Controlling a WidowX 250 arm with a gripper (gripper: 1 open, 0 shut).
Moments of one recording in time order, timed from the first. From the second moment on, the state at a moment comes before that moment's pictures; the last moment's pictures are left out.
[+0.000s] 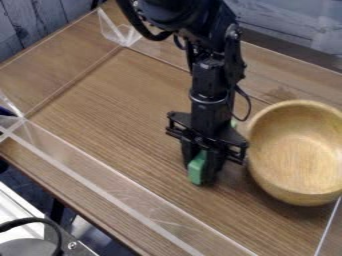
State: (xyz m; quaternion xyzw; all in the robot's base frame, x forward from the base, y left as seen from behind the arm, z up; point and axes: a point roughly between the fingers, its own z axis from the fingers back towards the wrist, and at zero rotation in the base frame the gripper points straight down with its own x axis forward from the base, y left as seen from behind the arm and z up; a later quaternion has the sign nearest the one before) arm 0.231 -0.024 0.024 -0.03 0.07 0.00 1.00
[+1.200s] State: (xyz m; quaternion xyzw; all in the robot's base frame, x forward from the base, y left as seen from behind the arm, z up) arm 0.235 -0.029 0.030 -0.03 0.07 -0.01 1.00
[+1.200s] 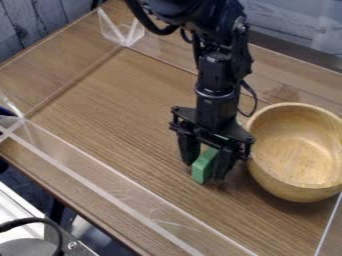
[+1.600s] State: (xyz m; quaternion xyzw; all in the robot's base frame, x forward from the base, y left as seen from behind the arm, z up) arm 0.237 -0.031 0.035 -0.03 0.08 0.00 1.00
